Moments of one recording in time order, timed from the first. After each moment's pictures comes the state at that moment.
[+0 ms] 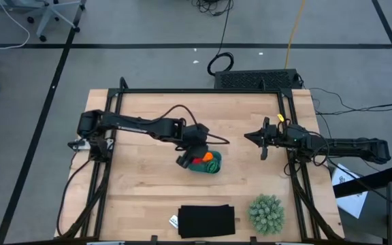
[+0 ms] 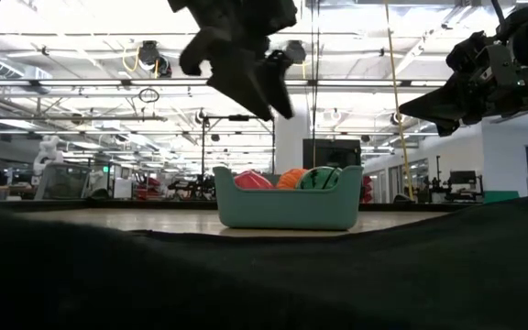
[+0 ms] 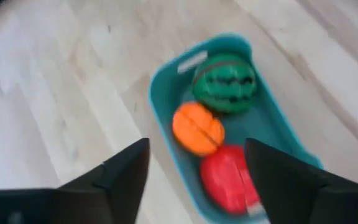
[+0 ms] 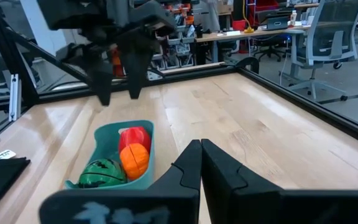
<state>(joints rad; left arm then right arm) 0.00 1.83 1.48 -0.63 0.07 0.63 -0.19 0.42 0.02 0.31 -0.02 0.11</state>
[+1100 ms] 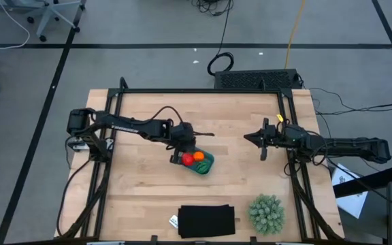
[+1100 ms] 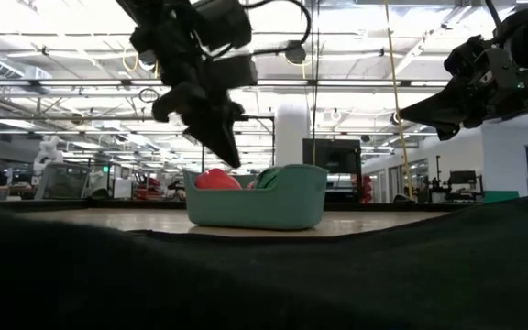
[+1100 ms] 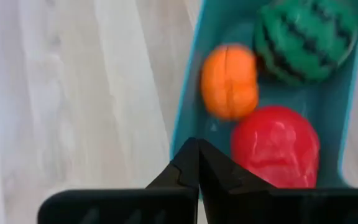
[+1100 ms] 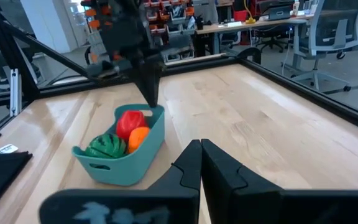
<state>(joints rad) 0.06 1.71 1.11 -0.42 0.00 0.36 -0.19 0.44 0.02 0.30 -0.03 0.13</state>
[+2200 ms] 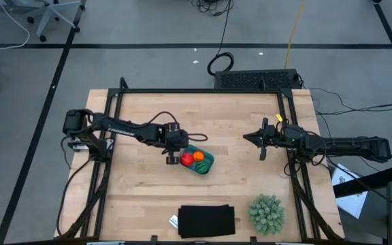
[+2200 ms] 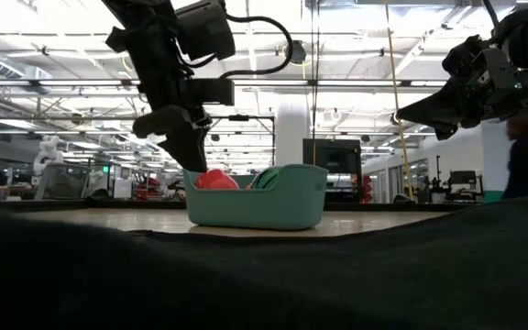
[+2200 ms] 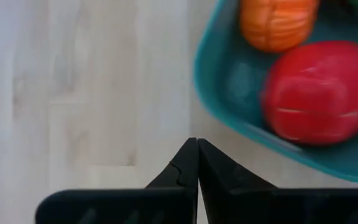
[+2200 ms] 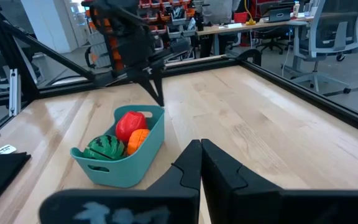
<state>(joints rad) 0.03 1.66 1.02 -0.50 -0.19 0.13 -0.19 0.48 0.02 0.35 -0.03 0.12</state>
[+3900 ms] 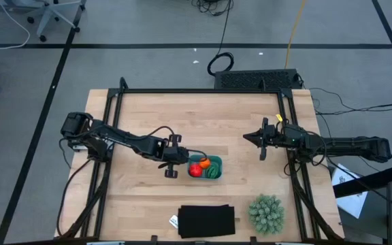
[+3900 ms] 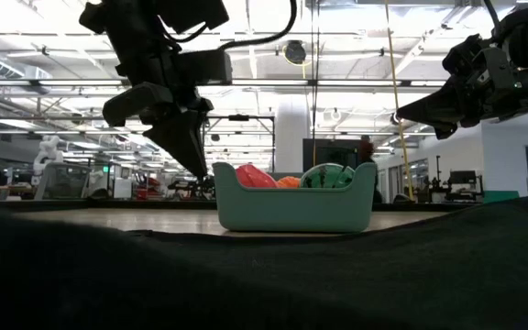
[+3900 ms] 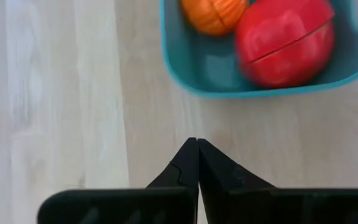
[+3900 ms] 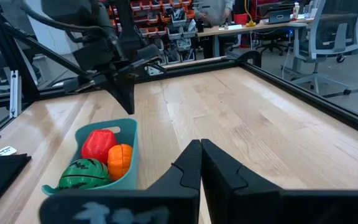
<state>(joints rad) -0.15 1.67 1.02 -0.46 -0.23 0.07 -0.19 0.48 0.02 0.36 -0.03 0.12</state>
